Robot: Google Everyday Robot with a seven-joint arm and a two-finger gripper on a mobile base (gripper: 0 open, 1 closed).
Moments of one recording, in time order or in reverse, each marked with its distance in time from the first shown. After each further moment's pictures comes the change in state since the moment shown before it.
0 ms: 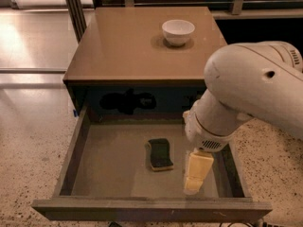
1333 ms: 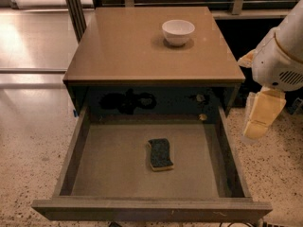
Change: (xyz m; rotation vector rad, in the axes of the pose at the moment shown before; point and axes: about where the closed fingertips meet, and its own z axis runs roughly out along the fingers) arm 0.071 -0.063 -0.142 0.112 0.021 0.103
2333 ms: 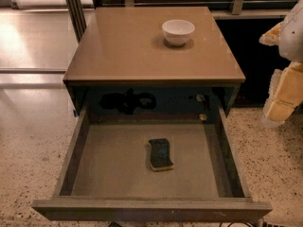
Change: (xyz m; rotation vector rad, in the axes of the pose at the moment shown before) arm 0.011 -0.014 -0.054 0.061 0.023 0.030
